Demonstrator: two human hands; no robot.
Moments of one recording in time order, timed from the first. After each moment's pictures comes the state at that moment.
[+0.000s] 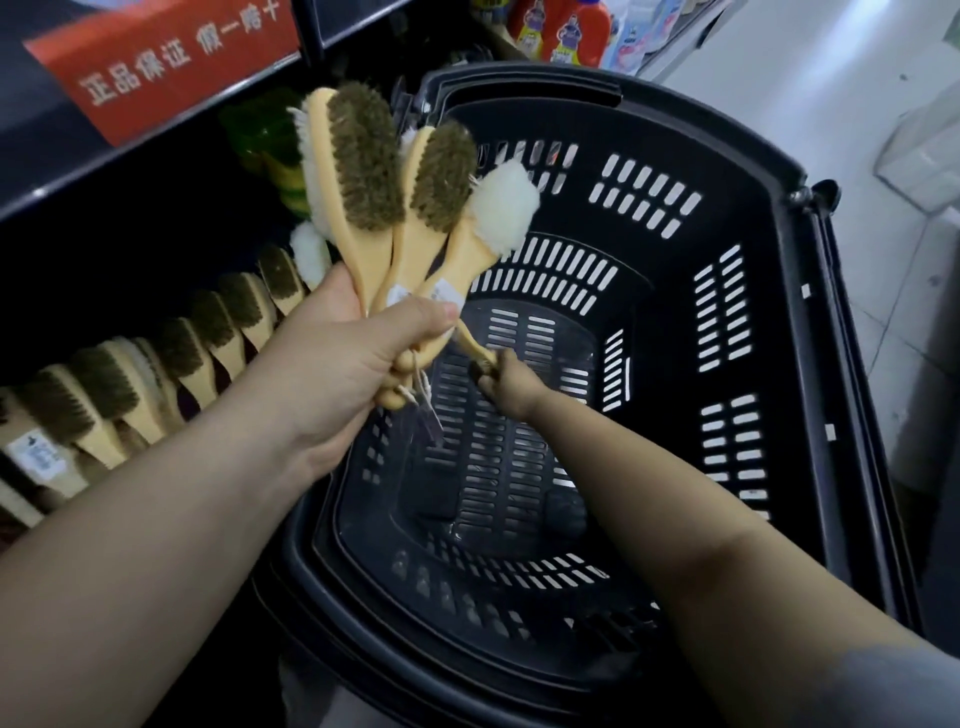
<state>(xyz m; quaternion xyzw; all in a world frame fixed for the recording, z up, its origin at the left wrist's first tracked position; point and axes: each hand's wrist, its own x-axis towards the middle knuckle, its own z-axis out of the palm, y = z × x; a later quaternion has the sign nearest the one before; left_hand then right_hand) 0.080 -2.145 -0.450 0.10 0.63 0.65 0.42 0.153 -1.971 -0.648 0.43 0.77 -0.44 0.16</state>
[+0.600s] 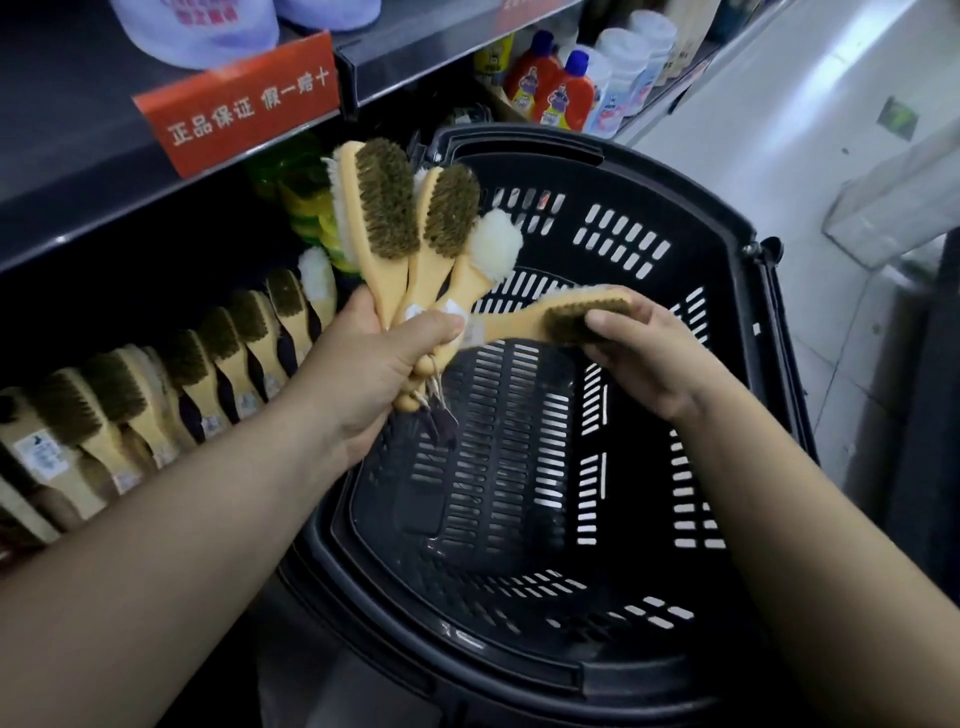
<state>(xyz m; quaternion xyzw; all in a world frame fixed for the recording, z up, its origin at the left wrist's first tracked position) 0.084 -2.144 -0.452 0.09 0.62 0.67 0.40 0.215 -1.933 -0.468 0.31 0.58 -0.75 -0.07</state>
